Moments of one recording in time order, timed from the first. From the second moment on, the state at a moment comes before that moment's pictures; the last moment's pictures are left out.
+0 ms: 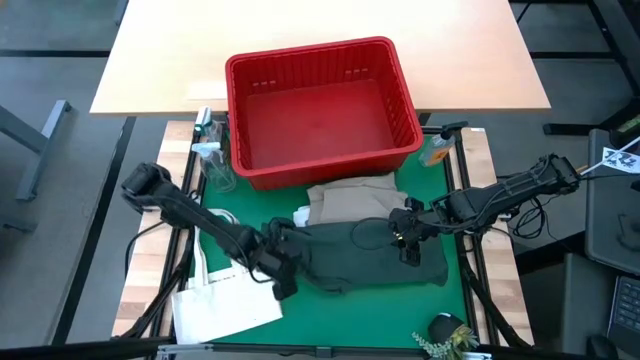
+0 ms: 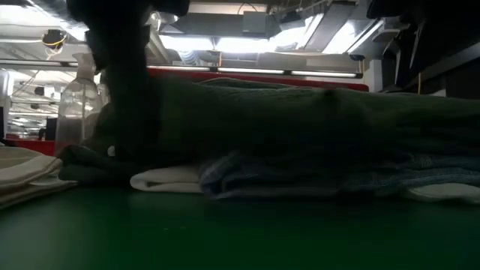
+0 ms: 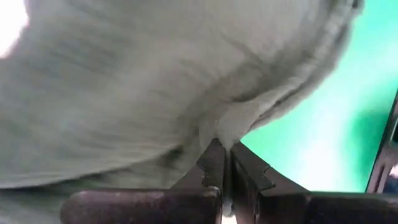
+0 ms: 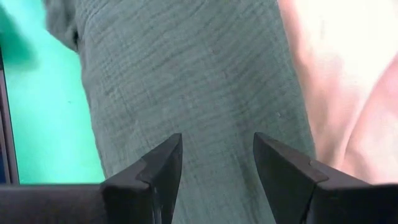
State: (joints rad) left arm -0.46 1.68 1.21 -0.67 -0.20 -0.89; right arm 0.36 1.21 0.97 -0.88 0.08 0.55
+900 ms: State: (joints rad) left arm -0.27 1.54 1.21 -0.85 -0.27 -0.88; right arm 0.36 1.20 0.97 -0.86 0.04 0.55
